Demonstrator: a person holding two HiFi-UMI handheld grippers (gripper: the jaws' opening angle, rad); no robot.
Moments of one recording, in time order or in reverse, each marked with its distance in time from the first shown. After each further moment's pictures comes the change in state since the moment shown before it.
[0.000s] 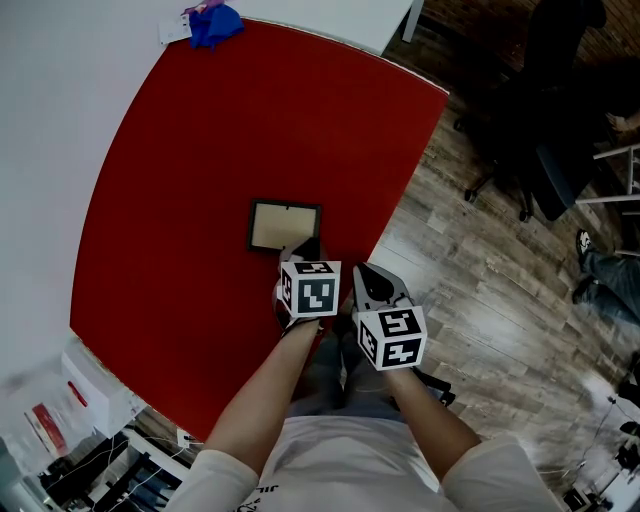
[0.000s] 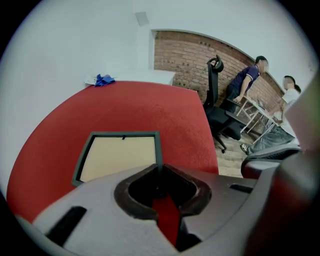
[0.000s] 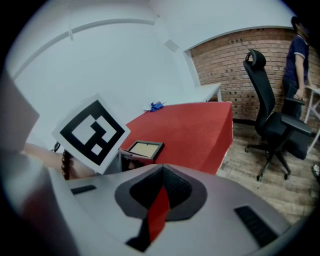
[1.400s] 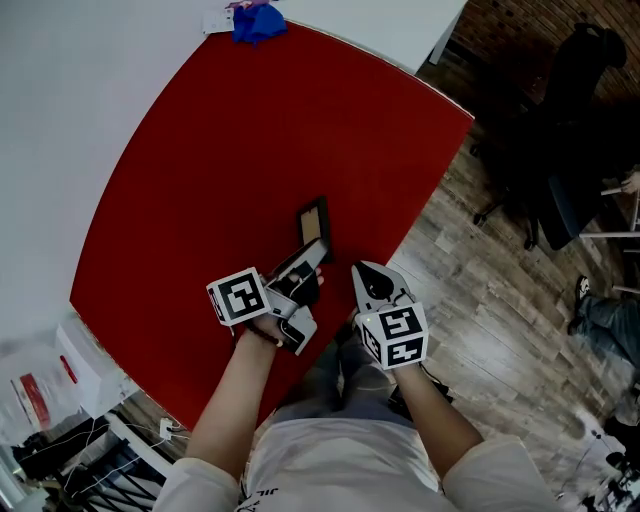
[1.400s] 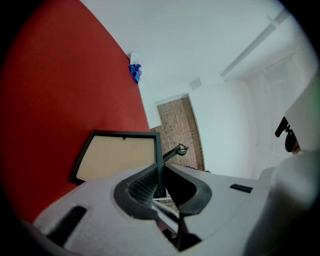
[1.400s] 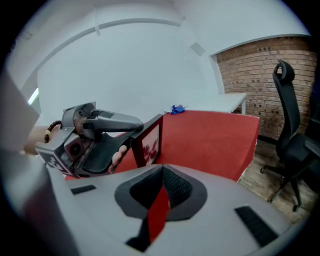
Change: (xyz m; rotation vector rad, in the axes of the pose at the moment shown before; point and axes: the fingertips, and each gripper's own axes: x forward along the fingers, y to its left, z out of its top) left arm -0.119 0.009 0.061 -0.896 -0.384 -0.822; right arm 0.012 0.047 0.018 -0.208 -0.030 0.157
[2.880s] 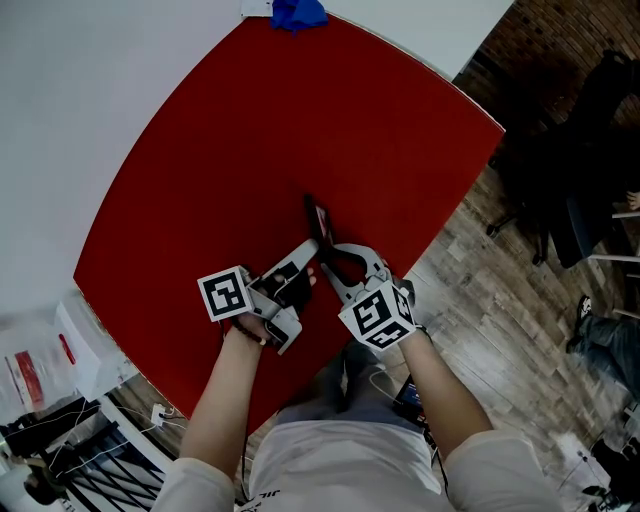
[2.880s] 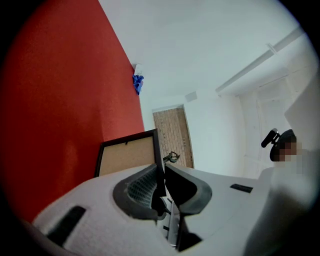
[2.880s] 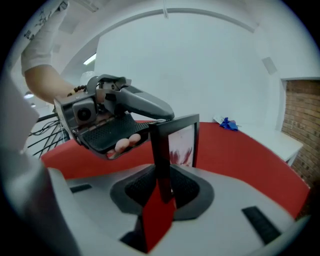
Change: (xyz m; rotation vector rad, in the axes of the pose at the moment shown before) left arm -0.062 0.008 0.042 -0.041 -0.067 -0.127; right arm 0.069 0.098 0.016 -0.588 0.025 0.312
